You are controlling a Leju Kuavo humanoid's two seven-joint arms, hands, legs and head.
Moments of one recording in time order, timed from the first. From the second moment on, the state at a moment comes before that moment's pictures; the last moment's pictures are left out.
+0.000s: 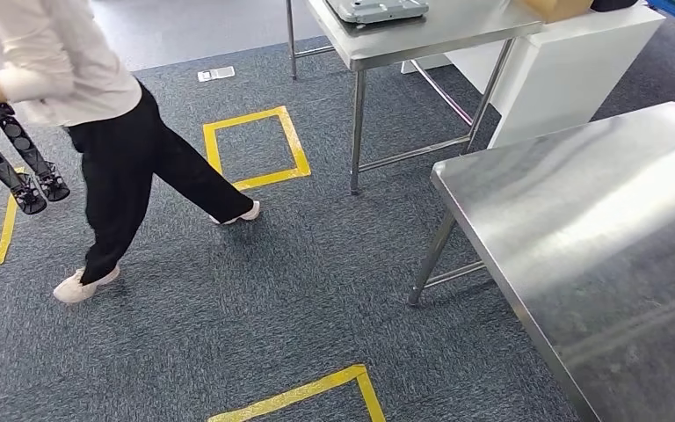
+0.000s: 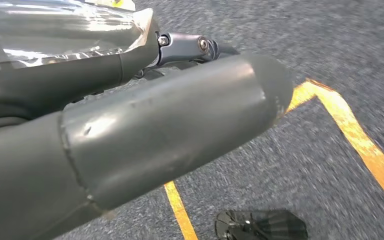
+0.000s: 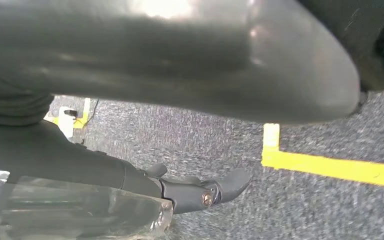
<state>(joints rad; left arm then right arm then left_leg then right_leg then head) -0.08 -0.12 0.15 -0.19 -0.36 0.34 -0.10 -0.11 0.14 -1.06 -0.21 1.56 0.00 0.02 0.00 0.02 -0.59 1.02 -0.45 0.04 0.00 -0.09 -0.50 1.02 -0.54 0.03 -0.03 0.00</state>
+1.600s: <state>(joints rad) -0.05 -0.12 0.19 -0.18 -0.35 0.36 -0.05 -0.12 0.14 -0.94 -0.20 1.56 0.03 0.07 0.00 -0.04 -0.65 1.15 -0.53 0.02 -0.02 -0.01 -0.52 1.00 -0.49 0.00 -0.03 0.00</state>
